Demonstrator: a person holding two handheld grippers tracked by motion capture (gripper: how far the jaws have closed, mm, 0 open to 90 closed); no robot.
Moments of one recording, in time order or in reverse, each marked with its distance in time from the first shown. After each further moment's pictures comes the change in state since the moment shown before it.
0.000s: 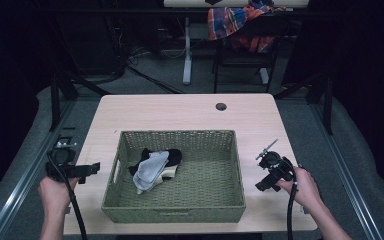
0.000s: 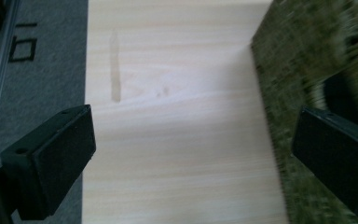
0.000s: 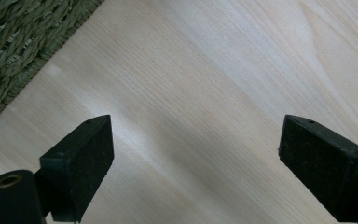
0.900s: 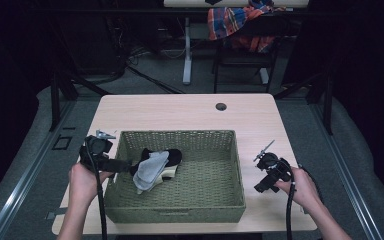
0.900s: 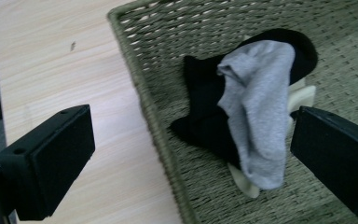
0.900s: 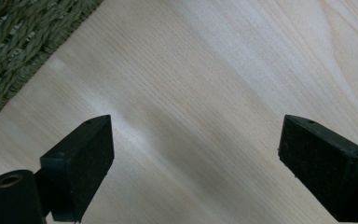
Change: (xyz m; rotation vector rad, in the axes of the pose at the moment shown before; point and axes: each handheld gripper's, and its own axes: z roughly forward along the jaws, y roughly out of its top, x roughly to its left) left arm -0.097 0.036 -0.014 0.006 -0.103 0.261; right arm 0.003 0.002 0.005 0.021 0.020 -0.017
